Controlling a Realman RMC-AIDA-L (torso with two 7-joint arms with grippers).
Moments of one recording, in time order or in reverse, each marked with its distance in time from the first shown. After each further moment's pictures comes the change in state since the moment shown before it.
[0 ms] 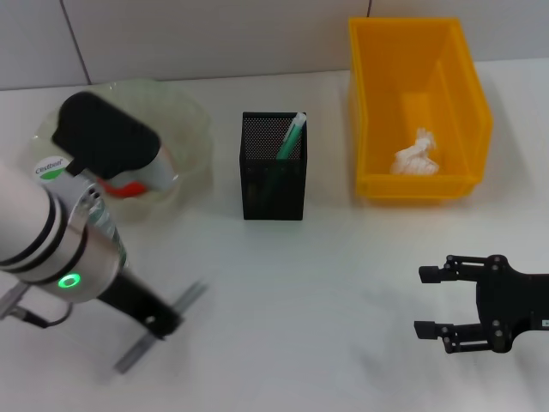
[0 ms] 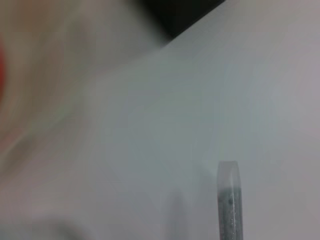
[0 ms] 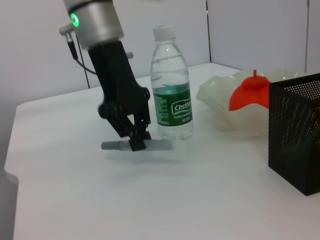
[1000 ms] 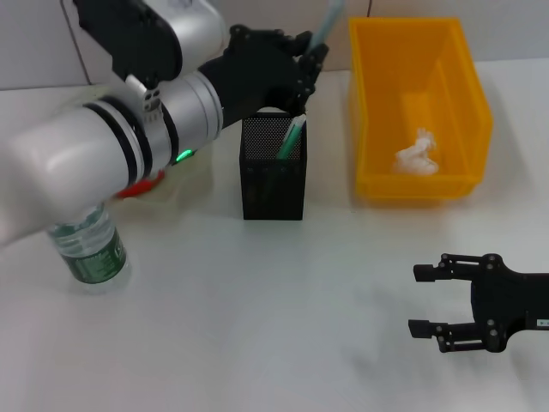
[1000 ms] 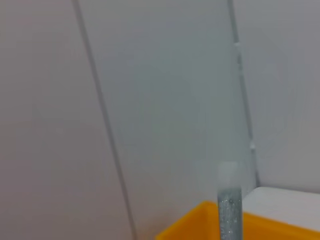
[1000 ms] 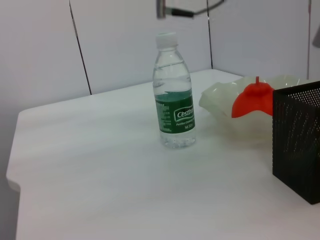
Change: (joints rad) left arm 0.094 -0.004 0.209 -0.155 -0.872 -1.233 0.942; right arm 0.000 0.013 0.002 -0.007 0.008 -0.007 0.001
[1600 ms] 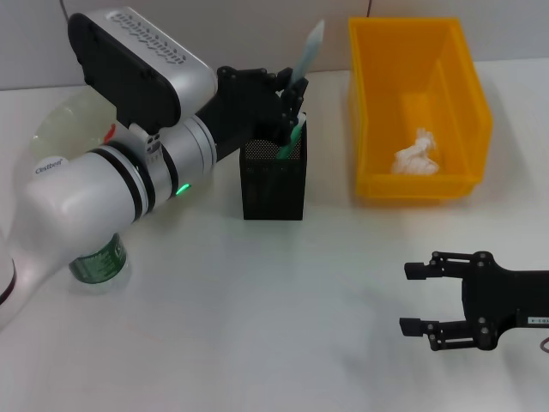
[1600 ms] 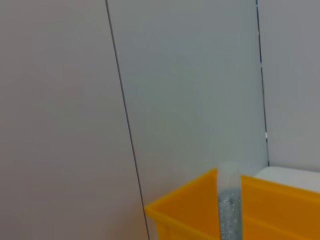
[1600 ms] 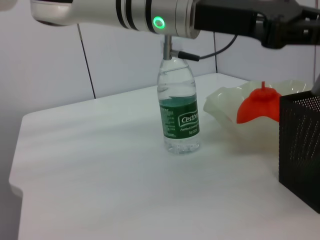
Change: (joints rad) left arm -0.010 -0.002 0.067 -0.182 -0.544 -0.078 0.506; right arm 0.012 0.011 0.000 0.000 -0.001 0.000 0.001
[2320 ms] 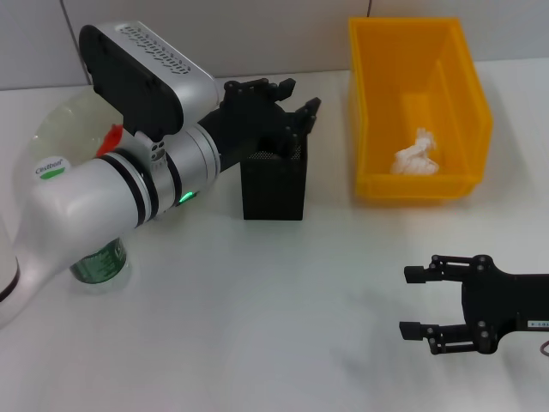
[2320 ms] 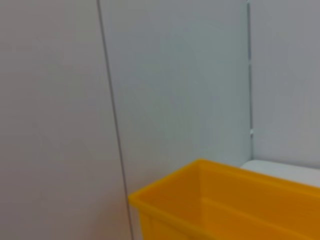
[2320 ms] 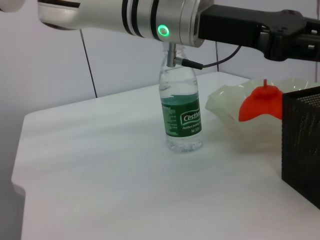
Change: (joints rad) left arm -0.035 0.000 -0.011 -0.077 -0.078 0.068 0.049; right arm -0.004 0.003 0.000 0.000 -0.005 -0.002 0.000
